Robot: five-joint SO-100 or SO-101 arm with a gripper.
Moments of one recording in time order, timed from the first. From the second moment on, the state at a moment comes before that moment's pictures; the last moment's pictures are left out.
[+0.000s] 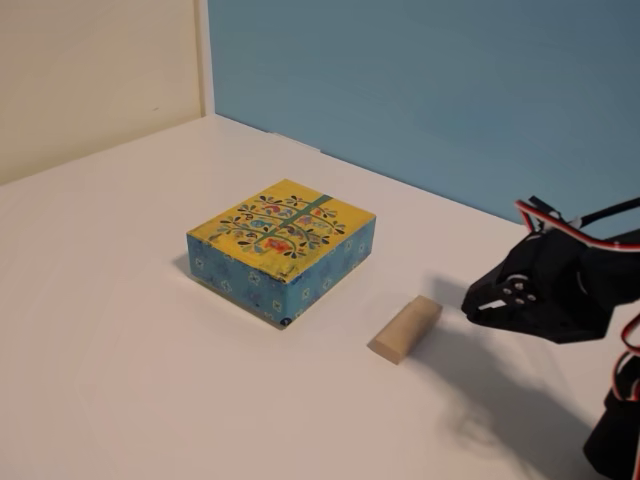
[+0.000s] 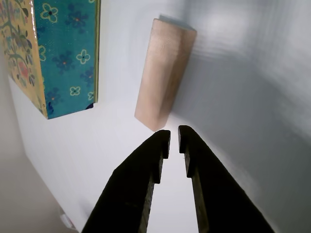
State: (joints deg) arm 23.8 184.4 167.5 62.0 -24.7
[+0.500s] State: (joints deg) arm 23.8 184.4 167.5 62.0 -24.7
